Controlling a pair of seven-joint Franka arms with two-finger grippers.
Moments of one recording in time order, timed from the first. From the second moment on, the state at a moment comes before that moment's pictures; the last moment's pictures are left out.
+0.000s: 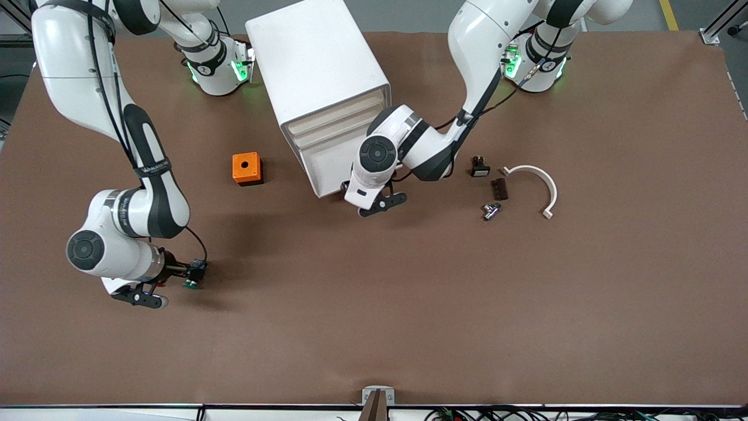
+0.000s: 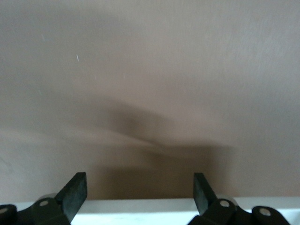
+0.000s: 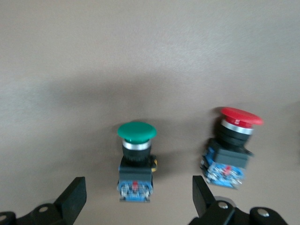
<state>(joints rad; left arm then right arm) -0.81 0.75 -0.07 -1.45 -0.26 2.10 -1.09 0.08 0.66 -0.08 -1.60 0.06 2.16 0.20</state>
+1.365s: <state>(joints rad) -0.70 0.72 -0.23 -1.49 -0.23 2.11 -1.28 0.03 0.46 -0.11 -1.18 0.02 1.47 0.04</state>
